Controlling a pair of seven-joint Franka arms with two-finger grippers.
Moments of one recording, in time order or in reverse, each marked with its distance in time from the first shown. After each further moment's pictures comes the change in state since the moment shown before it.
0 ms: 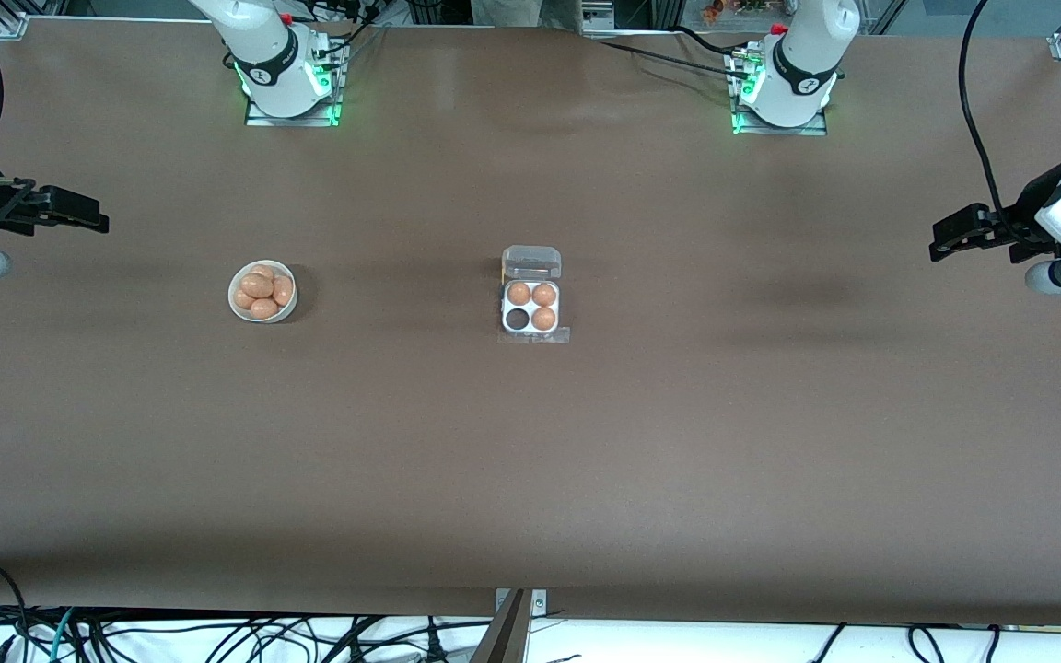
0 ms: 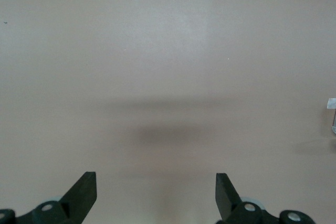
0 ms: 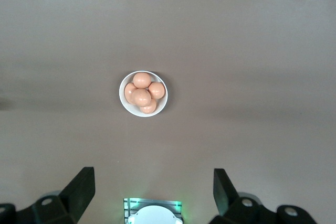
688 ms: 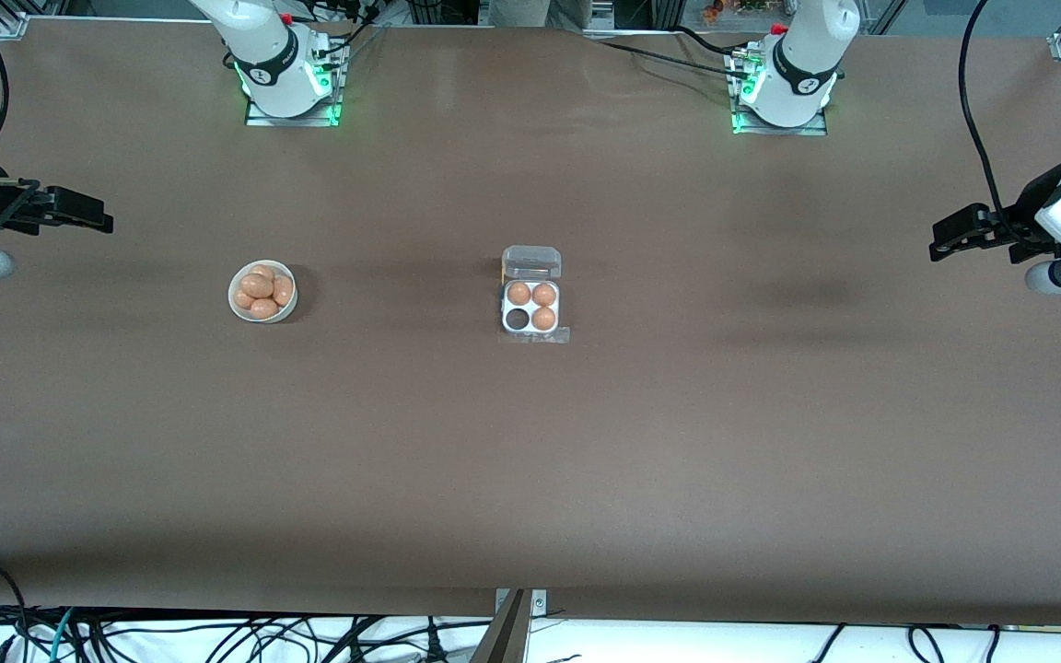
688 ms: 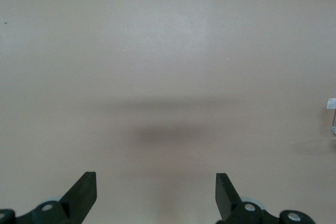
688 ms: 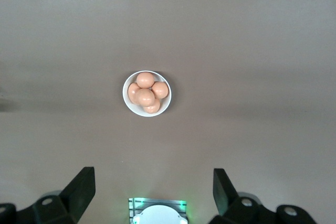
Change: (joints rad) left arm 0.000 0.000 0.000 0.001 0.000 0.000 0.000; right arm 0.002 0.000 0.002 -0.001 0.018 -0.005 0.032
